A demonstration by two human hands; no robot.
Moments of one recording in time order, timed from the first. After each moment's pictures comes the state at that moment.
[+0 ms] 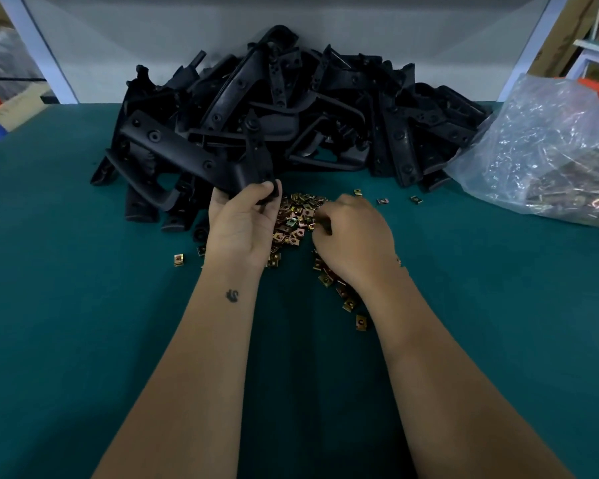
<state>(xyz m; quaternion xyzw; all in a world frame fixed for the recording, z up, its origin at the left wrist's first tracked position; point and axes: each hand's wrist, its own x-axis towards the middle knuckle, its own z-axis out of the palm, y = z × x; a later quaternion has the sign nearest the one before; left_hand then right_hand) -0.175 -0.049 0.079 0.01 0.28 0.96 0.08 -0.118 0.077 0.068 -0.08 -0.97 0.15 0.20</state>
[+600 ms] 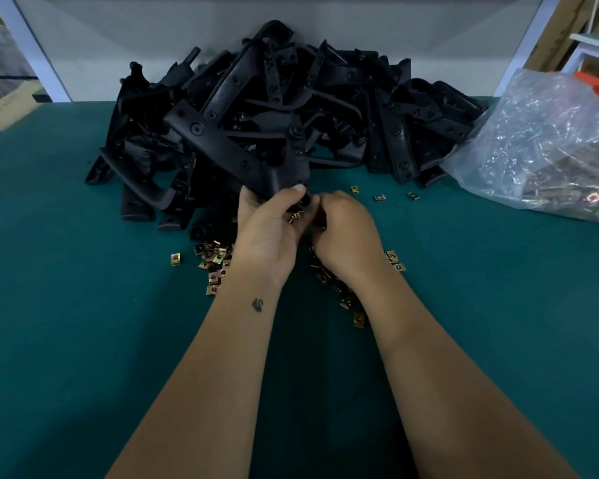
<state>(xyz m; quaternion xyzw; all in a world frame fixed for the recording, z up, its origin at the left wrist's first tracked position) -0.157 -0.027 0.075 0.05 0.34 0.93 0.14 -0.123 0.072 0.066 -0.07 -0.94 0.25 0.20</state>
